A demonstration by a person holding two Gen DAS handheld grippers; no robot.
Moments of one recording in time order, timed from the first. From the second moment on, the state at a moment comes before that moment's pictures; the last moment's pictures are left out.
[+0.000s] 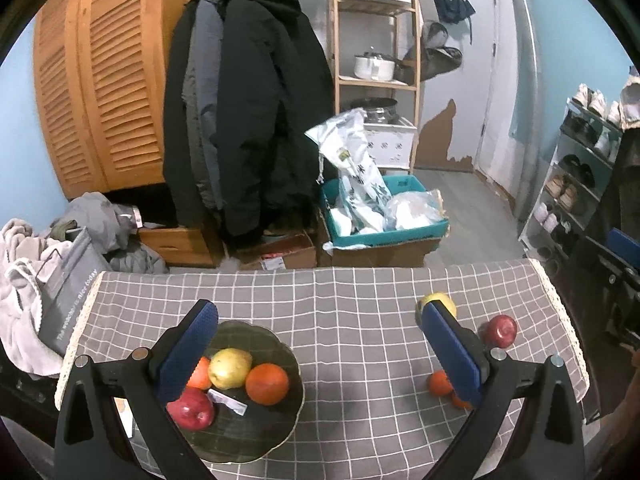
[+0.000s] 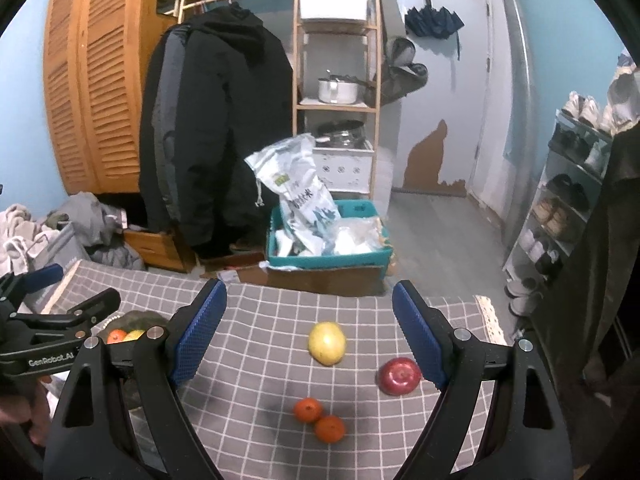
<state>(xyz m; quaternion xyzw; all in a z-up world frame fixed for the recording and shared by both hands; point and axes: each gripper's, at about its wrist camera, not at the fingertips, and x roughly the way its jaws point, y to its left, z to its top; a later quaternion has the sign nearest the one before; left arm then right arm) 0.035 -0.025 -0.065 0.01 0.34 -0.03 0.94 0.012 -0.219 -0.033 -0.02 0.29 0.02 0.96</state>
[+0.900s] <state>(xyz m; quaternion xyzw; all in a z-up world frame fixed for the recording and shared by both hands) 0.088 -0.123 -0.207 0.05 0.51 -0.09 0.86 0.044 -0.316 -0.177 0.02 0.46 -0.07 0.88</state>
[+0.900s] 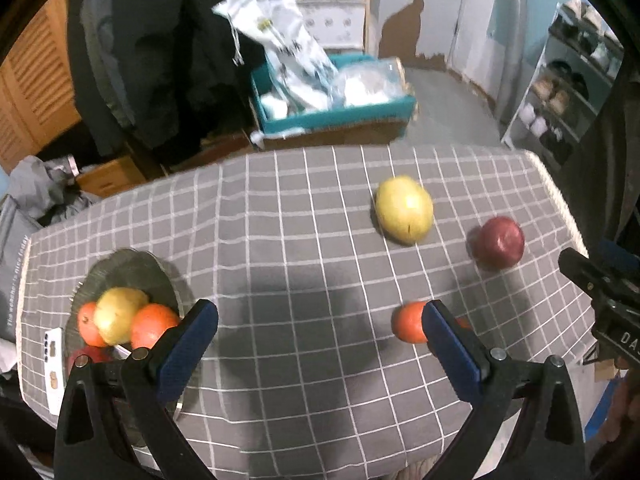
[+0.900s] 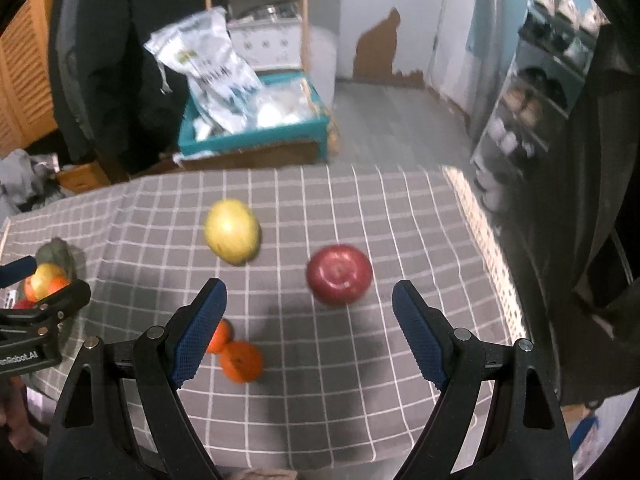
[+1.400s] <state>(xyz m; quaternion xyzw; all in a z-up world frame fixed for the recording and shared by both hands) 0.111 -0.154 -0.276 0.06 0.57 -0.10 0.81 0.051 -0.348 -0.260 0.04 0.55 -0.09 0.83</state>
